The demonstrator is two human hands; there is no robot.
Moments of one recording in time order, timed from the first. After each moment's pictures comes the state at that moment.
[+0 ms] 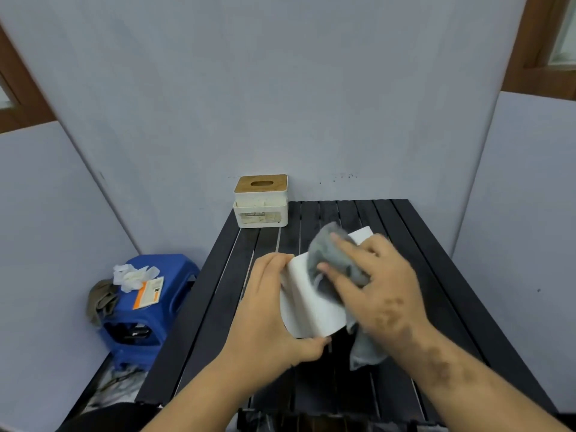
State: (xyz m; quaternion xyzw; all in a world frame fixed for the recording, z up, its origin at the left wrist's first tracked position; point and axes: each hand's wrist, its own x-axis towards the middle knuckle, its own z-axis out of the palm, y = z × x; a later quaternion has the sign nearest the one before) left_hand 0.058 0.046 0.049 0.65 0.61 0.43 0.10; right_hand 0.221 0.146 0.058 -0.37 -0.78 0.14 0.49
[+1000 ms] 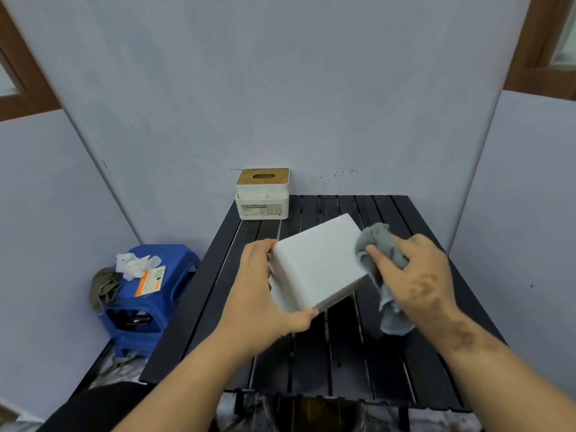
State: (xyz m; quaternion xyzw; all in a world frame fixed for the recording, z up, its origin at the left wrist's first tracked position) left_hand 0.043 0.049 0.041 0.61 0.64 0.44 0.13; right_hand 0.263 0.176 0.047 -0.51 -0.73 0.16 0.42
